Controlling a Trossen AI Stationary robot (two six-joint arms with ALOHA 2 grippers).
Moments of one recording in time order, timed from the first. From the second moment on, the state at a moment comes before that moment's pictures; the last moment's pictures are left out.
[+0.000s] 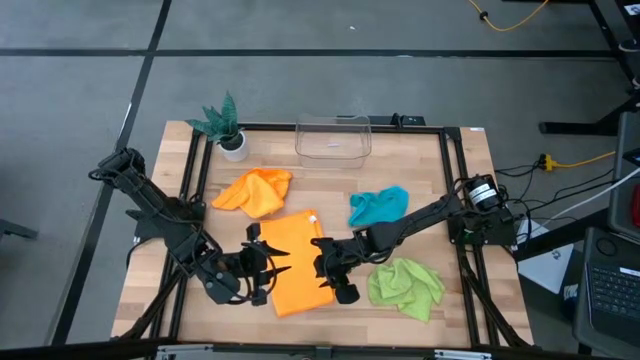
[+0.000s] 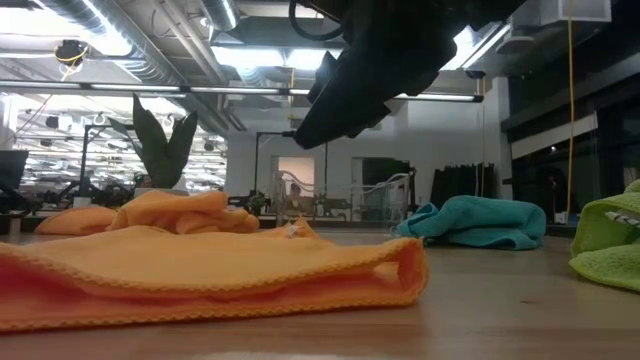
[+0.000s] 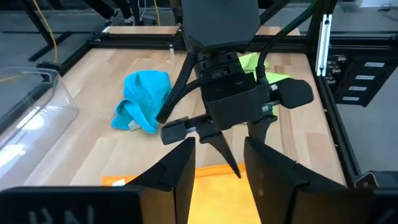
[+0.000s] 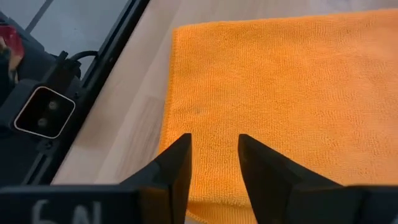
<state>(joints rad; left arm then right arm) -0.74 1.39 1.09 -0.36 -0.84 -0.49 0.33 1.94 1.28 -0.15 -0.18 0.11</state>
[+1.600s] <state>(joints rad) -0.82 1.80 1.09 -0.17 -0.40 -0.44 0.59 1.93 1.29 -0.21 0.24 0.14</state>
